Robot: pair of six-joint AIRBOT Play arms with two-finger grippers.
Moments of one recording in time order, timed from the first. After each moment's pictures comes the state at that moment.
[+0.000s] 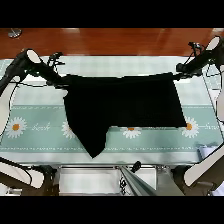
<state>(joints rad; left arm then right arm) 0.01 -1.75 1.52 1.23 -1.27 -1.29 -0.21 -2.00 2.00 -1.39 1.46 1.46</state>
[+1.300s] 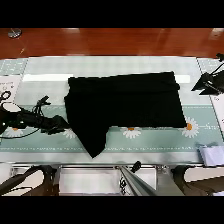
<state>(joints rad) 0.25 -1.18 0.56 0.88 -1.24 -1.15 -0.46 -1.65 1.61 -1.24 1.61 1.38</state>
